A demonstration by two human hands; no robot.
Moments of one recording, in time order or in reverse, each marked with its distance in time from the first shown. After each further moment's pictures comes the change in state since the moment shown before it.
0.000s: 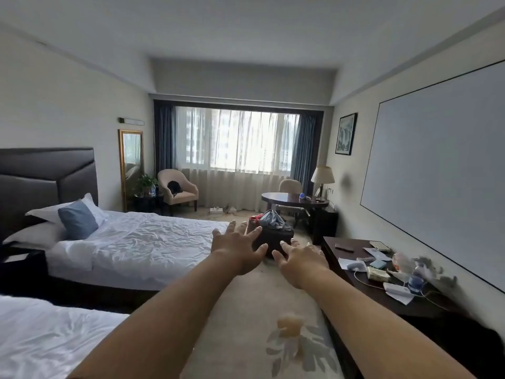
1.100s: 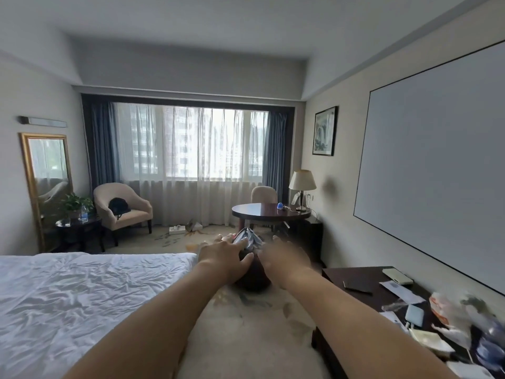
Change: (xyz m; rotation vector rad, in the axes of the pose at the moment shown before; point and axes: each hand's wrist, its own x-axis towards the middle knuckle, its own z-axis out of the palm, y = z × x) left_hand 0.645 -0.100 0.168 0.024 -0.044 0.111; right_hand 0.660 0.054 0.092 -0.068 0.041 0.061
